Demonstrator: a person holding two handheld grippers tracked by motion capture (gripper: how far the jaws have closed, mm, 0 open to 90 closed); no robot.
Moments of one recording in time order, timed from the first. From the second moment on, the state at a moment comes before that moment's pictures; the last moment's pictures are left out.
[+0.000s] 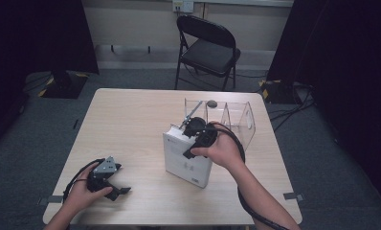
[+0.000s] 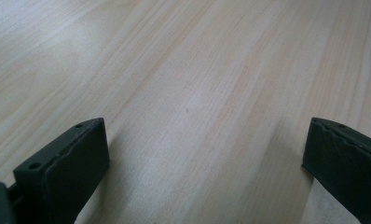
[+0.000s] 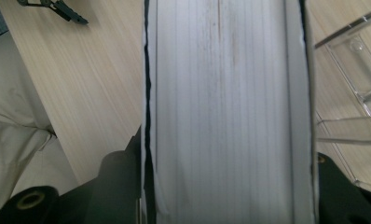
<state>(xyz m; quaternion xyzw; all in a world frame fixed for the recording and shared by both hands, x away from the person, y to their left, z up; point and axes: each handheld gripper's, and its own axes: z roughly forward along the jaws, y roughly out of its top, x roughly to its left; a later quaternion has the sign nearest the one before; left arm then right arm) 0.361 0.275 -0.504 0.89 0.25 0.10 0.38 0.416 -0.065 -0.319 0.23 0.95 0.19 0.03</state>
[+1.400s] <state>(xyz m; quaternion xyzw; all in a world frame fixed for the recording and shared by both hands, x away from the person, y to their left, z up) 0.361 0.275 -0.503 0.89 0.25 0.10 0.38 0.407 -0.130 -0.296 0.30 0.93 0.20 0.05</state>
